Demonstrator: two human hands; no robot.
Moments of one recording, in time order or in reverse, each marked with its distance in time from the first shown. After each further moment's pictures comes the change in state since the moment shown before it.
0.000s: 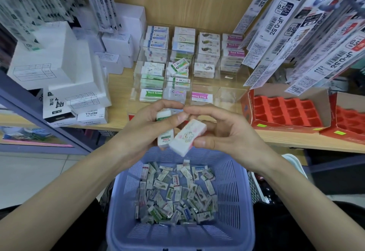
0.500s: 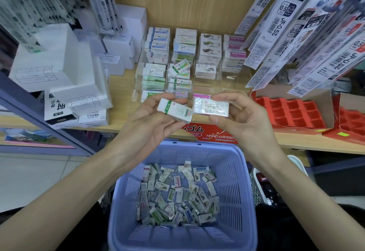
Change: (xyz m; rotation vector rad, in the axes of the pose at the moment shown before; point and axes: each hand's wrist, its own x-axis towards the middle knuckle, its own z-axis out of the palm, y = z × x) left_hand 0.005 -0.003 -0.001 -0.434 0.027 0.075; right_hand 0.005 -0.004 -0.006 -0.135 0.416 -0.129
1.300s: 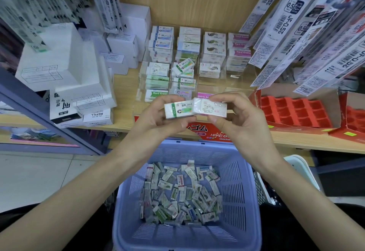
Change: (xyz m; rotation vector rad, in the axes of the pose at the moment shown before) left_hand -0.001 -0.006 -0.008 0.348 -0.023 0.060; right_hand 0.000 0.012 0.006 -0.197 0.016 -0.051
